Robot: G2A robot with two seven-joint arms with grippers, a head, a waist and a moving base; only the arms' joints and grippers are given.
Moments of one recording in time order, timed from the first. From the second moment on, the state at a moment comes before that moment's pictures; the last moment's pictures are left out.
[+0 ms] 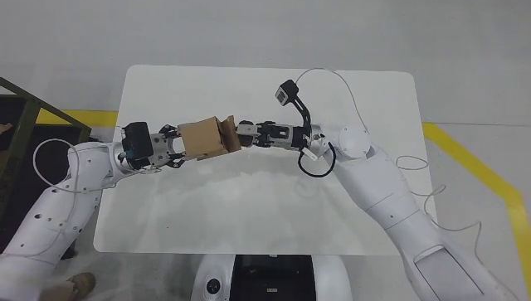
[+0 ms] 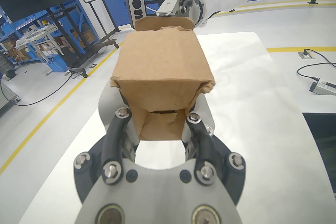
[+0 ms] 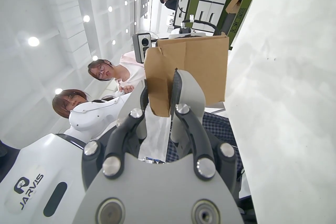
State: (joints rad) left arm 1.32 -0.73 -1.31 -1.47 1.64 -0.85 0.92; right arm -0.86 -1.38 0.87 -1.19 0.50 -0.35 1.02
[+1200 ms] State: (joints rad) left arm 1.30 -0.73 -1.28 -1.46 1.70 -0.84 0.91; right arm -0.82 -1.38 0.86 -1.21 0.36 -0.26 1.05
